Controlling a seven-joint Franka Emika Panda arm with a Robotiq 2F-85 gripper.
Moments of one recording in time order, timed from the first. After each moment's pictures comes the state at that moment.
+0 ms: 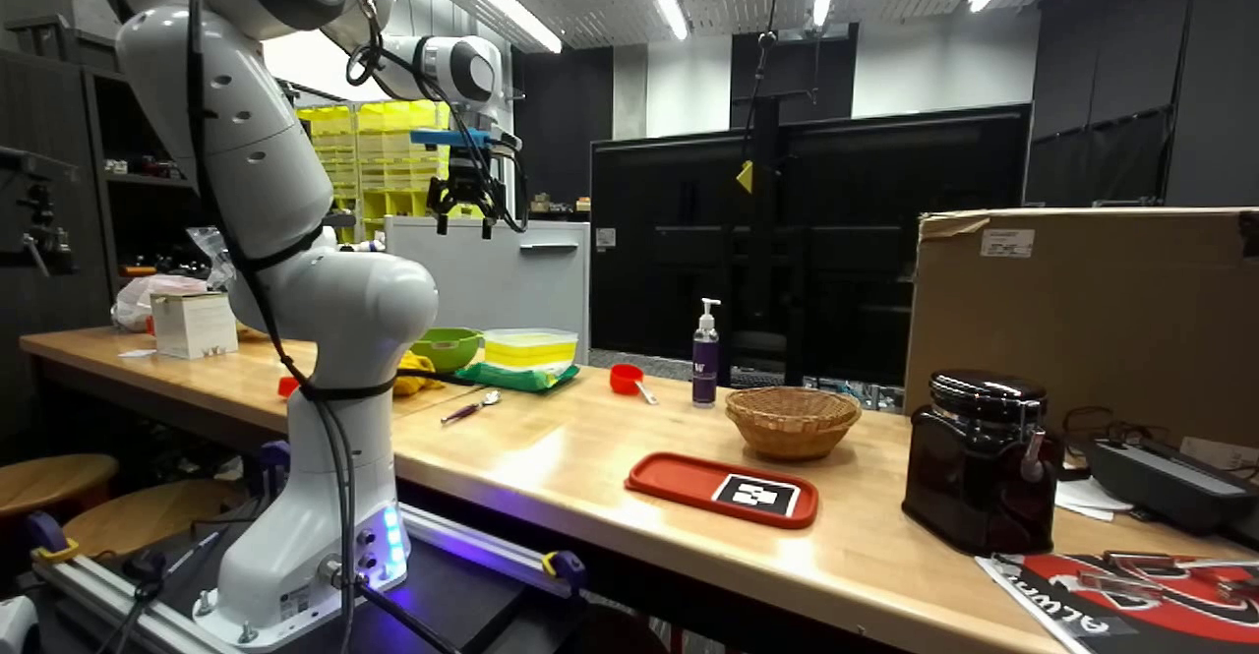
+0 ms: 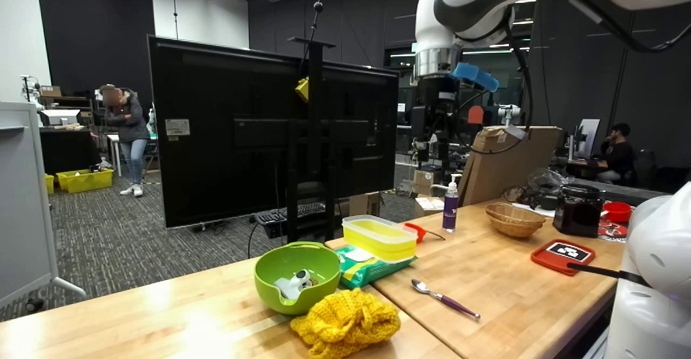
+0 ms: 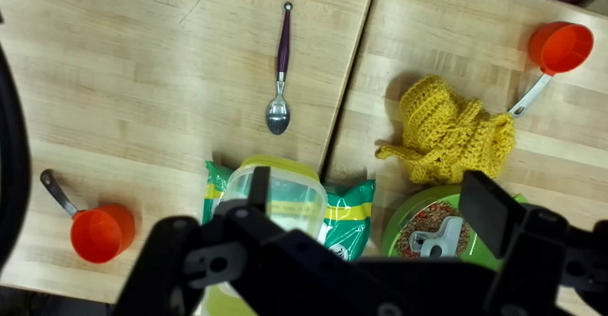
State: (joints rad) arm 0.15 -0.54 0.10 -2.22 0.13 1.60 0.01
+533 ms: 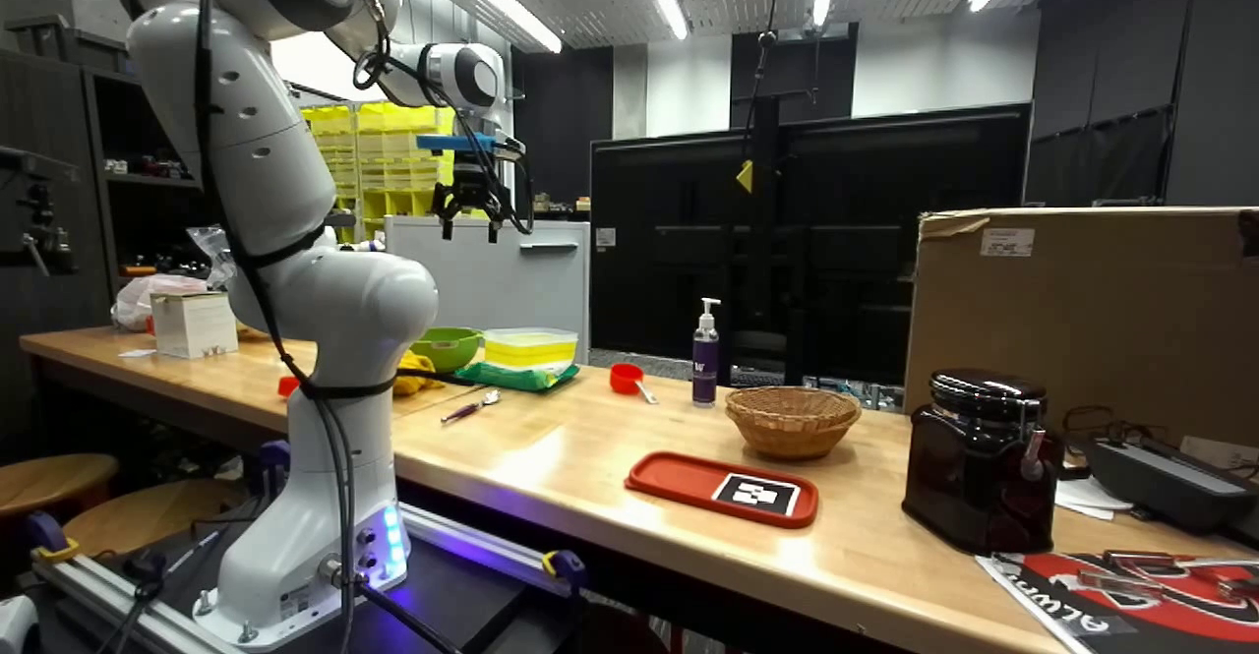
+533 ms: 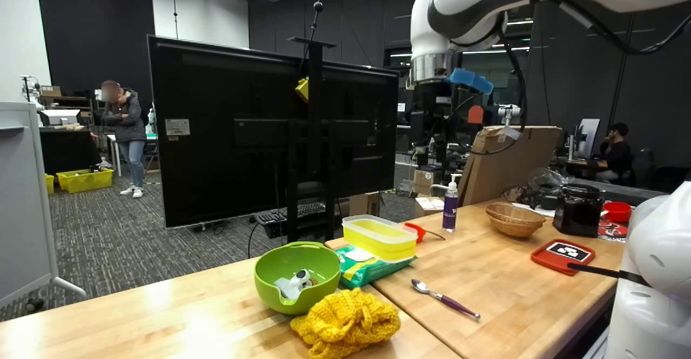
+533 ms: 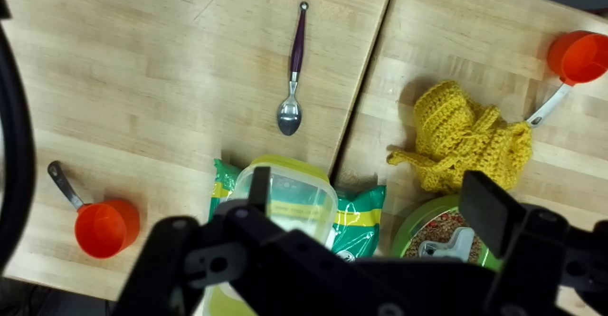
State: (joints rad) arm 0.15 -0.50 0.10 -2.21 0.09 1.61 -0.03
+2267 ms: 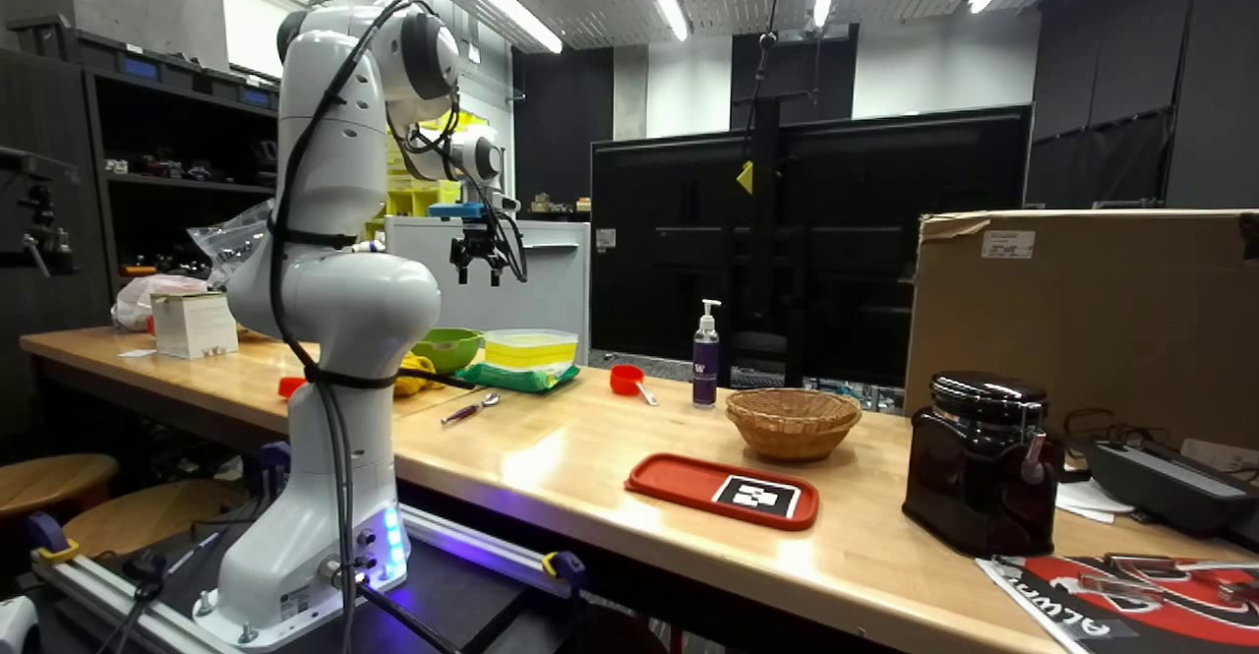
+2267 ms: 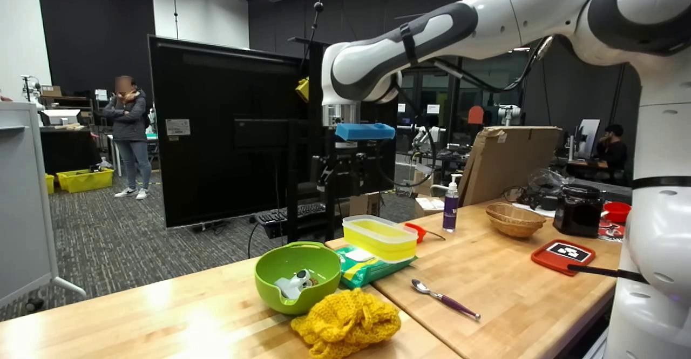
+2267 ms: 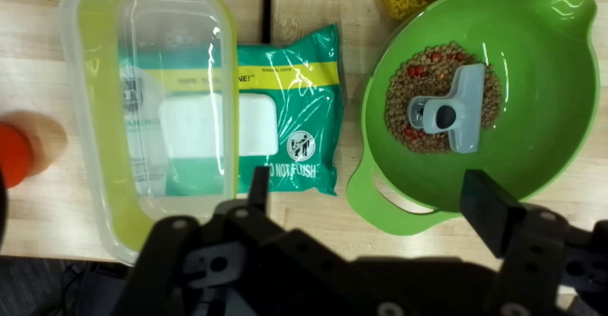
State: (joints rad) arm 0.20 0.07 0.23 -1.88 0.01 1.92 0.40
